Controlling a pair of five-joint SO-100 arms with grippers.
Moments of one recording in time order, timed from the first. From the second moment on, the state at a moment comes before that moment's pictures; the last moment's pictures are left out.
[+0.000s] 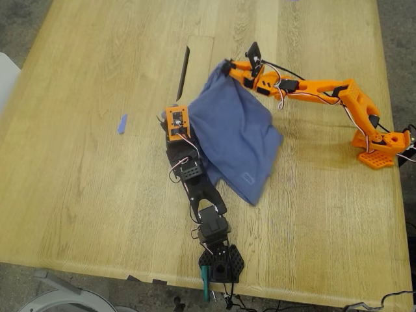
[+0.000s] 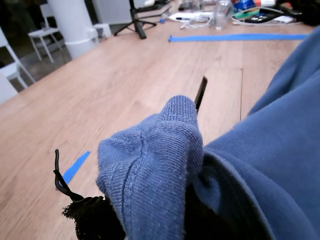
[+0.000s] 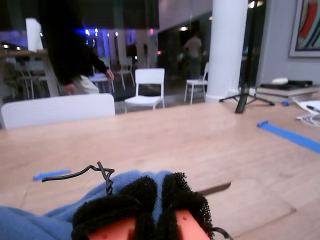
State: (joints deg) arm 0 -26.0 105.7 123.7 -9.6 -74.2; arm 1 19.9 49.7 55.8 -26.4 -89.2
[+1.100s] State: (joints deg) arm 0 3.5 163.0 126.7 71.3 -76.1; arm 1 10.8 117.5 110.2 31.7 -88.1
